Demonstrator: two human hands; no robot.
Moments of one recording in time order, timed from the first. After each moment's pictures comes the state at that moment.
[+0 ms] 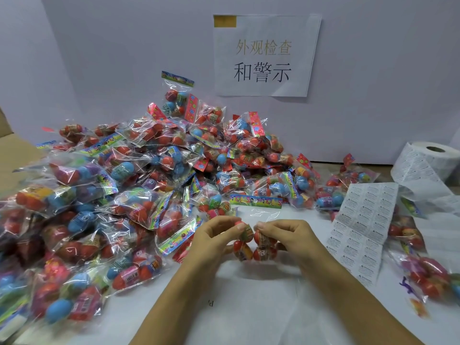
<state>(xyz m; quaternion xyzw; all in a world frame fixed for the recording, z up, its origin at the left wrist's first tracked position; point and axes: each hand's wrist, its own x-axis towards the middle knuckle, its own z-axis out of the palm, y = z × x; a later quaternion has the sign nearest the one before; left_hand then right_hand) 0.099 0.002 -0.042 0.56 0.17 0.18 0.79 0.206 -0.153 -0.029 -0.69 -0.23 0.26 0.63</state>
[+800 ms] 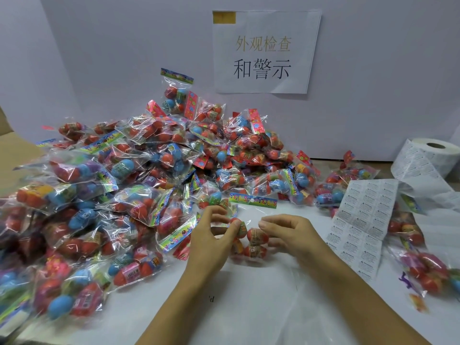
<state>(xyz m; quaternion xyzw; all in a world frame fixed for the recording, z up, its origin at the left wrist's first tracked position) 0.101 0.001 -0.053 0.74 0.21 0.32 0.55 0.217 -0.153 -0.041 -0.69 -0.17 0.26 0.65</state>
